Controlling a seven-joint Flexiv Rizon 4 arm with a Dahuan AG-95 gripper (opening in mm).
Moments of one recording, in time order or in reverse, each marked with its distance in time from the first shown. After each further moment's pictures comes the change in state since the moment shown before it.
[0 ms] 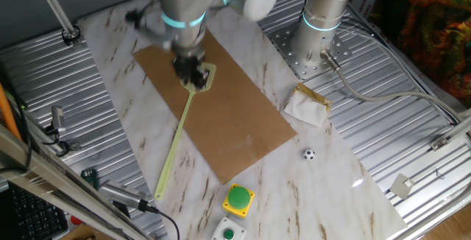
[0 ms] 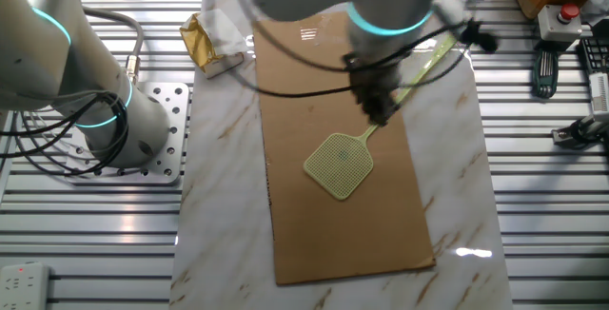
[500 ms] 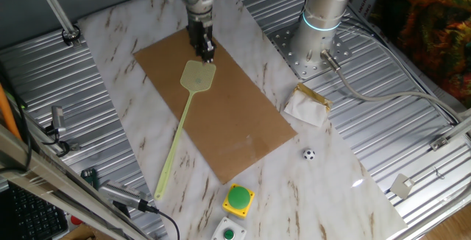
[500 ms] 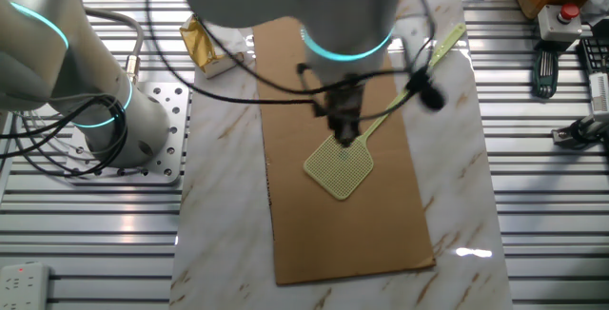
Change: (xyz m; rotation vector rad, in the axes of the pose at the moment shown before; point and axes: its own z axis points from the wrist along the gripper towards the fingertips) arm 0.060 -0.027 -0.030 -0.025 -0.010 0.354
